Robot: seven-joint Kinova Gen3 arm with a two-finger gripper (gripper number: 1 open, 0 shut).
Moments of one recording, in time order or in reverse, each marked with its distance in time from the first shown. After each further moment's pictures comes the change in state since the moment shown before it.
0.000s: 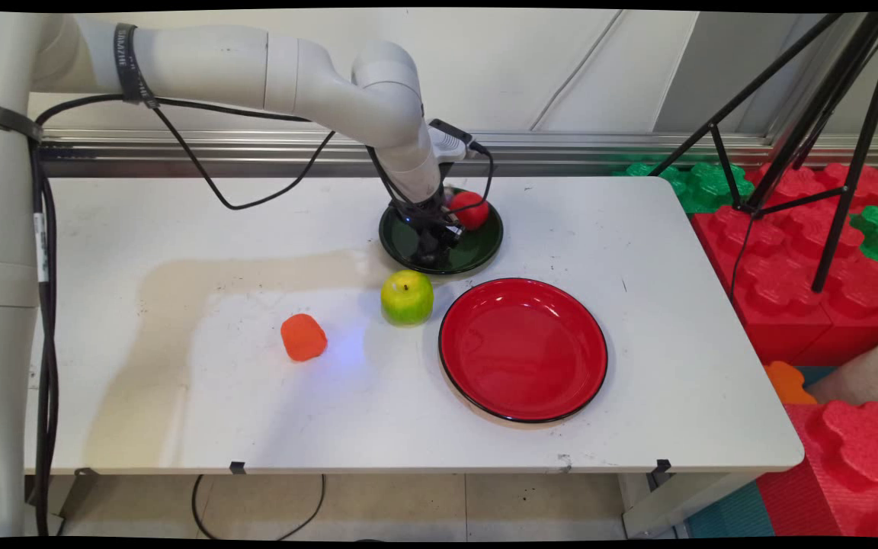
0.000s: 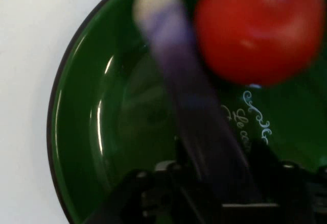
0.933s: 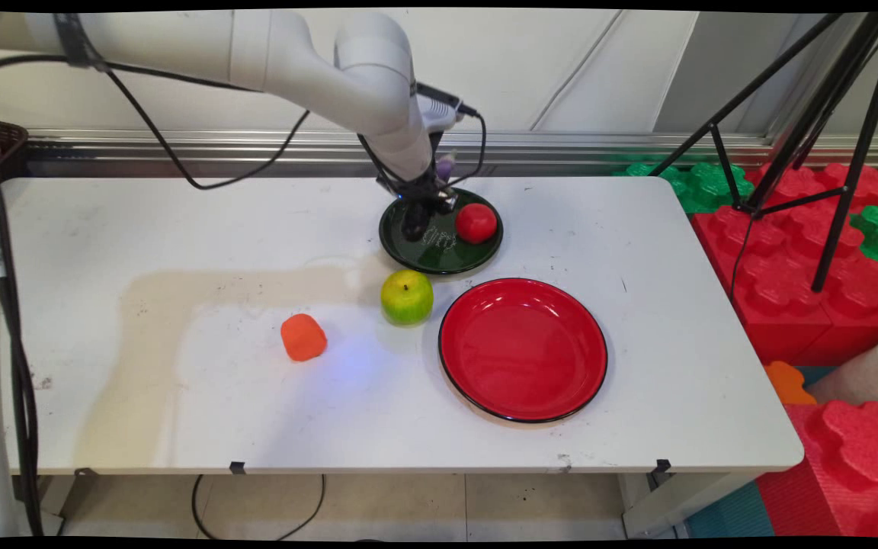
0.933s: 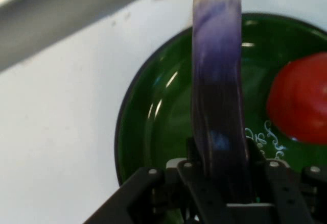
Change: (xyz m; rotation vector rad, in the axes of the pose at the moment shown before) arm -0.005 0.001 -0.056 0.092 0.117 -0.112
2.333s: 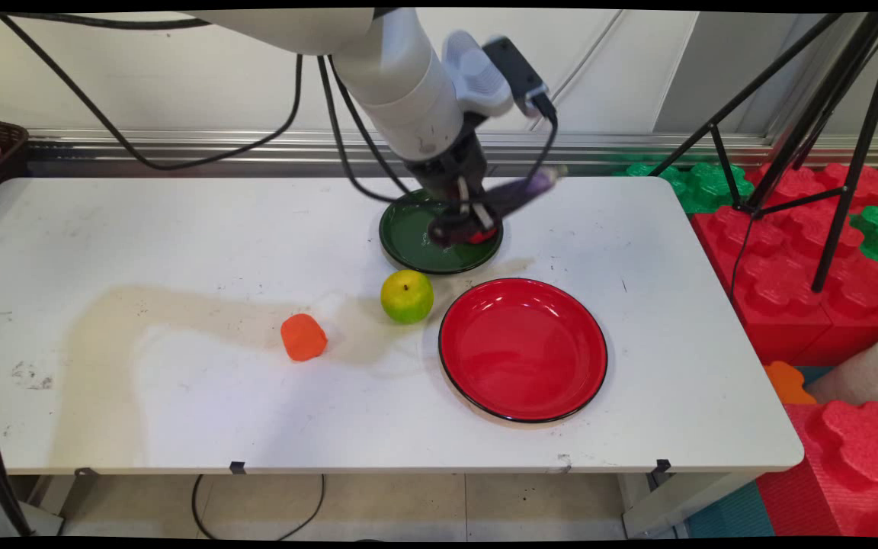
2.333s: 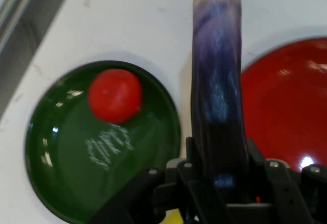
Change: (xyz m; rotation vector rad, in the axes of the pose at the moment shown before) arm -0.025 0.052 -0.169 -0.248 0.080 0.619
